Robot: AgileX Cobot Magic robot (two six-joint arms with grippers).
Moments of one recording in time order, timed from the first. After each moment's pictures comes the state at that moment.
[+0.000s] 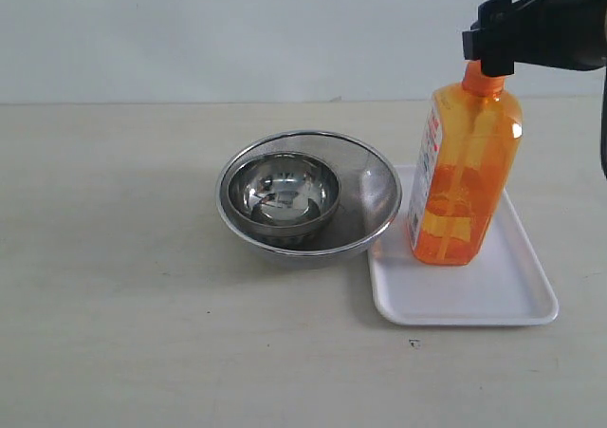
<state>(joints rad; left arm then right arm) -0.78 0.39 -0.57 0.84 0.99 -0.88 0.42 1.29 -0.90 -1.29 0.32 1.26</state>
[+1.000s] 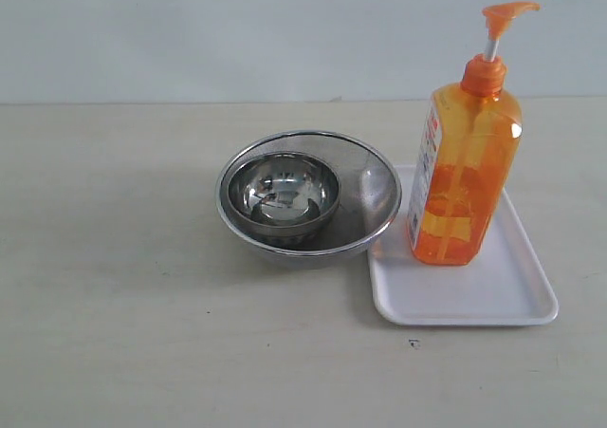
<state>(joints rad) -0.78 0.39 -0.57 0.84 0.99 -0.88 0.42 1.07 -0.90 -1.21 0.25 1.23</state>
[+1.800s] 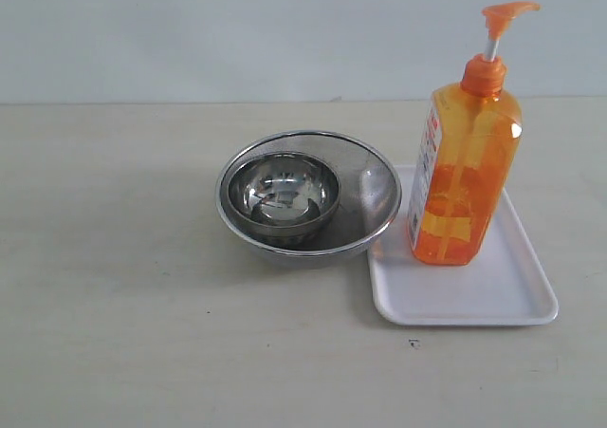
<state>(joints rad) -0.78 0.39 -0.57 0.84 0.99 -0.88 0.42 0.81 -0.90 -1.12 0.47 1.10</state>
